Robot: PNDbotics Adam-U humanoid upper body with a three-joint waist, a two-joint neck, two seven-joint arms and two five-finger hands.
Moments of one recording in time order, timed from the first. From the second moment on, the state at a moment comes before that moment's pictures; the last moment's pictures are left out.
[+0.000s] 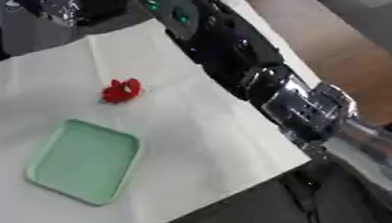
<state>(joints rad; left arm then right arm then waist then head) -0.44 0.45 -0.11 -1.99 -0.49 0.06 0.53 -1.08 -0.37 0.28 -1.17 0.57 -0.68 0.24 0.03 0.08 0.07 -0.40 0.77</state>
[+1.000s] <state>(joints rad) -0.46 0.45 -0.11 -1.99 -0.49 0.05 0.53 -0.99 -0.27 0.31 -1.01 0.89 -0.80 0.07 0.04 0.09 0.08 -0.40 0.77</state>
